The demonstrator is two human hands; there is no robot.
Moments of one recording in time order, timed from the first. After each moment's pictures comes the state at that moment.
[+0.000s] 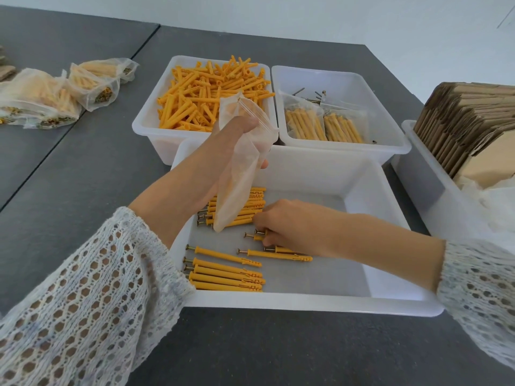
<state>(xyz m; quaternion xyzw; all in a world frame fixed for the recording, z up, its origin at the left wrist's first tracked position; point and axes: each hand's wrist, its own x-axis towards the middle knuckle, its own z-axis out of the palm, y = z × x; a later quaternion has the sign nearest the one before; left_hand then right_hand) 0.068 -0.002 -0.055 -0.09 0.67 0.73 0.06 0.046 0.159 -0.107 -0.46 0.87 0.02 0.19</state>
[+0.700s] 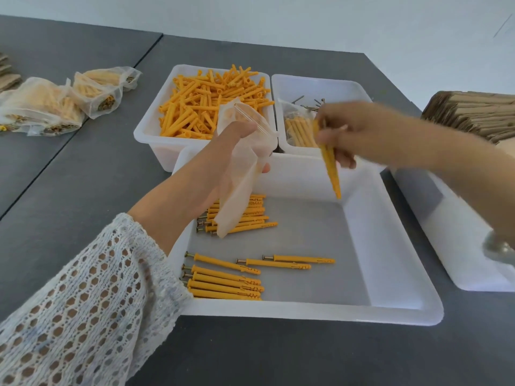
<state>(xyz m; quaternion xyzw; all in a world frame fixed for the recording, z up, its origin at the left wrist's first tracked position) 0.064 -0.007 -0.059 -0.06 0.66 0.75 0.07 -0.008 0.210 0.004 -0.31 0.92 -0.22 0.10</state>
